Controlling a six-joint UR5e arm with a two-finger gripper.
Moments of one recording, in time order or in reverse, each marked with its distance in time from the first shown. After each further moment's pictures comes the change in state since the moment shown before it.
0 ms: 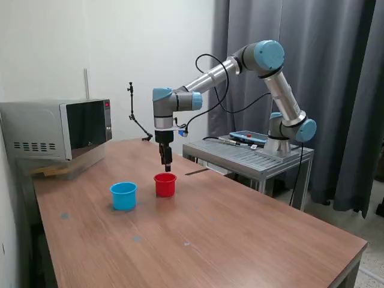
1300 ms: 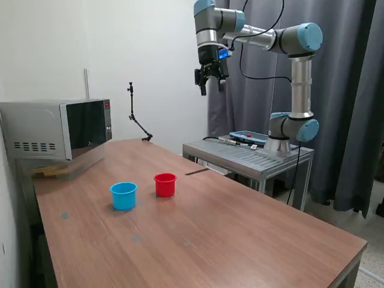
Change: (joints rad) arm 0.078 -0.489 -0.096 0.586 0.185 -0.333
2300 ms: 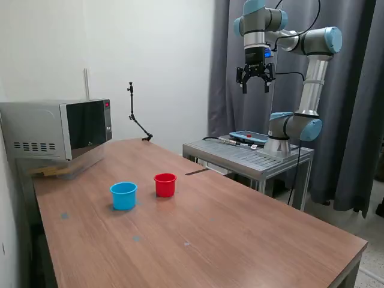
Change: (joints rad) arm 0.166 -0.313 0.304 0.037 -0.139 -0.001
